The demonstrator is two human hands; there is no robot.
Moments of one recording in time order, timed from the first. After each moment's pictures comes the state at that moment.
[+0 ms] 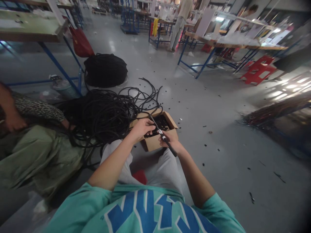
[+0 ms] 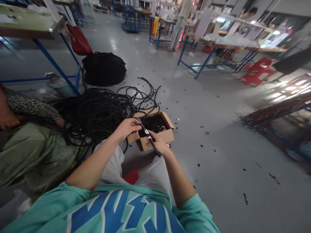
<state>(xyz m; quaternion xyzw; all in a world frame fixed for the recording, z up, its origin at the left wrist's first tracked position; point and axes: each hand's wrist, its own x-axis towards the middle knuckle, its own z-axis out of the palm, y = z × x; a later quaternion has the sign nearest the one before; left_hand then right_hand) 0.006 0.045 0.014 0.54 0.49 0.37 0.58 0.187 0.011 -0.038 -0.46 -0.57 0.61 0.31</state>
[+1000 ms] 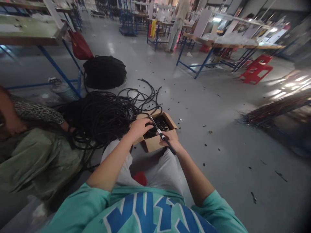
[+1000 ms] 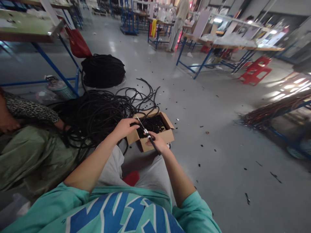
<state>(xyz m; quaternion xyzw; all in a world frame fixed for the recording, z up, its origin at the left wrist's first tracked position) -0.006 0.060 0.015 0.78 0.53 0.23 0.26 0.184 0.018 -0.034 -0.47 -0.54 0.62 0.32</state>
